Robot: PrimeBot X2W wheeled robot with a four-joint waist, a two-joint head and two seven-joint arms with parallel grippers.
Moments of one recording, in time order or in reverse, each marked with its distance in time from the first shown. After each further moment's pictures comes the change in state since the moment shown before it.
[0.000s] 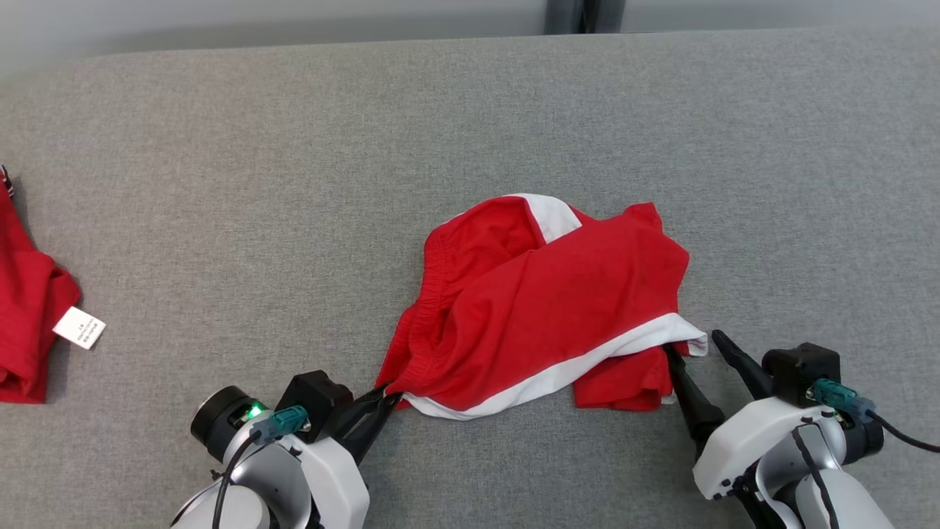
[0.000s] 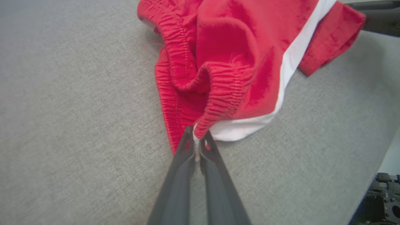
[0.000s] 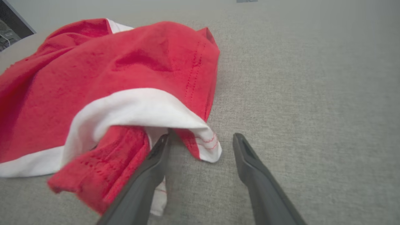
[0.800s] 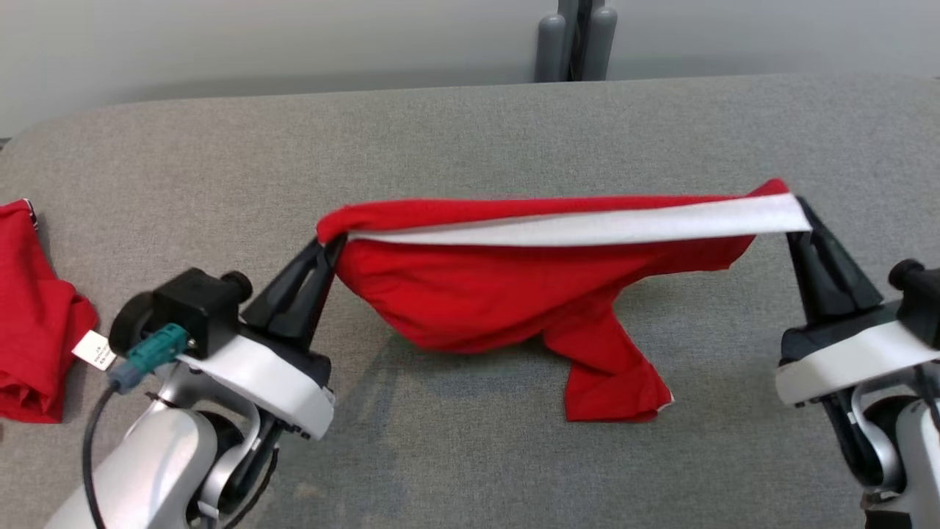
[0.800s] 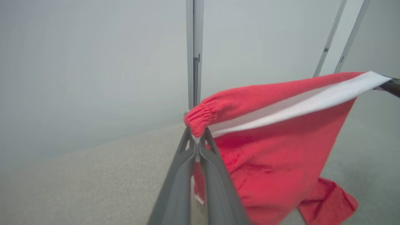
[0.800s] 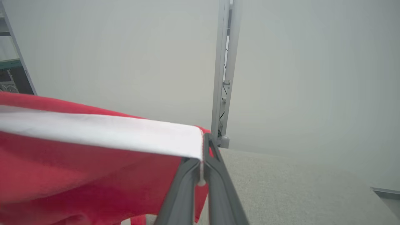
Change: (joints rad) left arm -0.041 0.002 0.207 -0.204 -0.072 0.160 -0.111; right arm -0.078 -0.088 -0.093 -0.239 -0.040 0.000 -0.088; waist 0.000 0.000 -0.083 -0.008
